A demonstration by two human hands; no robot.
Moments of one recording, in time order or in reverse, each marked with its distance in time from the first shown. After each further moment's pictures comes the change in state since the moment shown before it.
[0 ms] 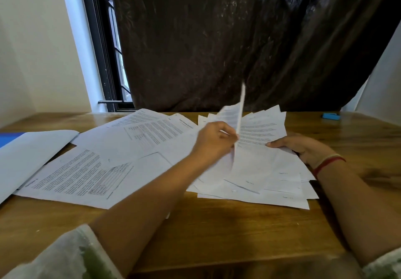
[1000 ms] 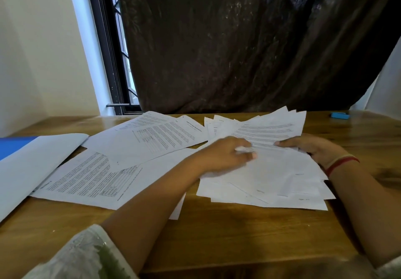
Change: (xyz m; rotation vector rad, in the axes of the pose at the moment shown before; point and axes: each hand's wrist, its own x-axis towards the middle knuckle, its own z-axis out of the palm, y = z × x) left_hand -0.003 -0.009 -0.017 0.491 -0.461 0.176; right_hand -0.012 0.002 -0.004 0.040 -0.089 -0.096
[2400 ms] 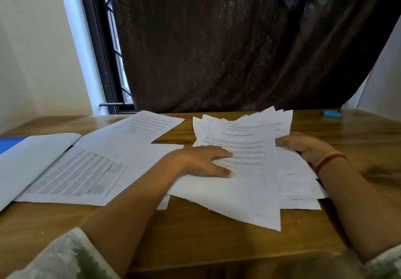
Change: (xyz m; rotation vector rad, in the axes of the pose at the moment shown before) left_hand -0.008 -0.019 -0.011 0.299 -0.262 -0.182; right_hand -0.005 -0.009 0.010 -0.046 0.054 -0.026
